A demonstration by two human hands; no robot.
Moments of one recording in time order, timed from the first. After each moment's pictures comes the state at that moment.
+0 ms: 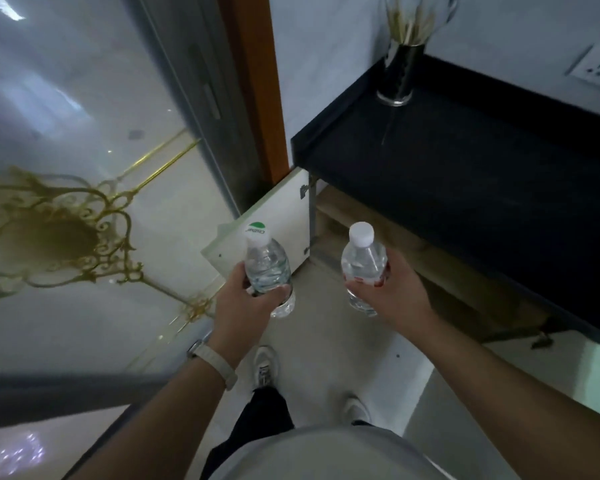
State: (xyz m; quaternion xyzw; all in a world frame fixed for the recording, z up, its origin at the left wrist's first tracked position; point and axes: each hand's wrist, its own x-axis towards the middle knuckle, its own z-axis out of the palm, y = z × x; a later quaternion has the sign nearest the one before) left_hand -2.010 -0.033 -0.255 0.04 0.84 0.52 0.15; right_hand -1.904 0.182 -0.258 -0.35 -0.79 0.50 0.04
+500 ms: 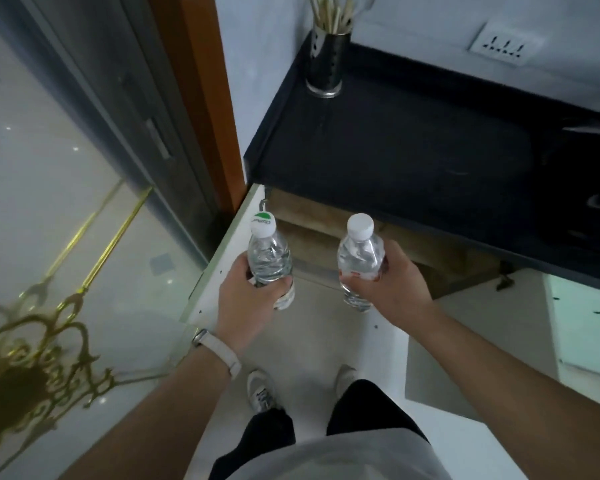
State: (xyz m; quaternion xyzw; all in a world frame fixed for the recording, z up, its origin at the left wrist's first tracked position) left_hand -2.158 -0.007 -0.290 0.19 0.78 0.51 0.31; right_hand -1.982 0.145 -0.244 -0.50 -0.75 0.42 0.08
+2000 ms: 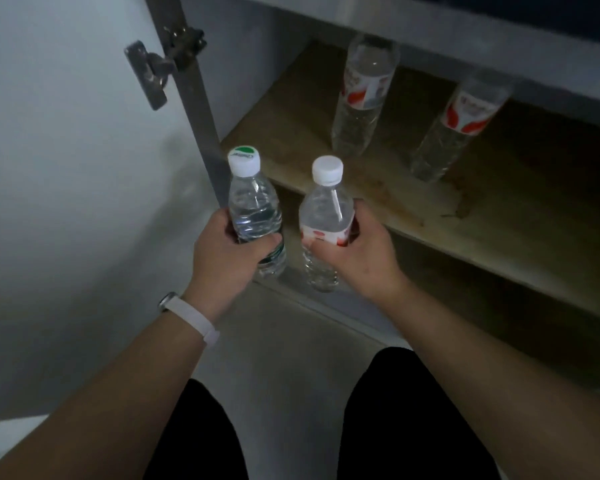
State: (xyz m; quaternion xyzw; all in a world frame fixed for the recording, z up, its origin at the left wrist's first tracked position) left_hand -2.201 0.199 -0.709 0.16 0.80 0.55 0.19; right_hand -2.065 0.338 -0.693 -0.35 -0.76 0.51 0.21
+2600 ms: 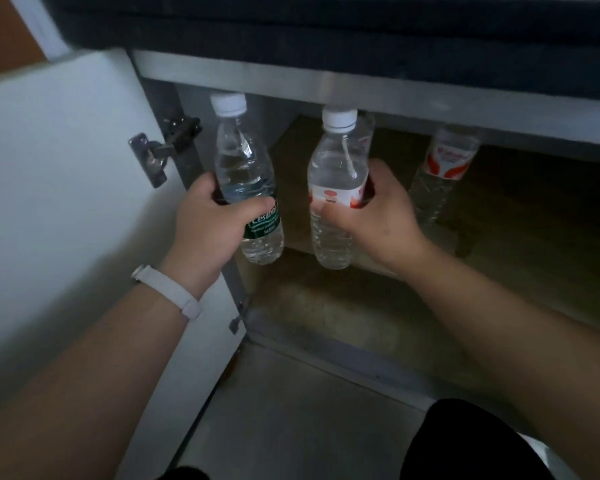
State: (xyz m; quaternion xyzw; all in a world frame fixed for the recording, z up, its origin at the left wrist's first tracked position) left_hand -2.262 0.251 -0.628 0.25 0.73 0.62 0.15; right_hand -2.101 0.393 -0.626 -0.29 -0.77 0.48 0.30
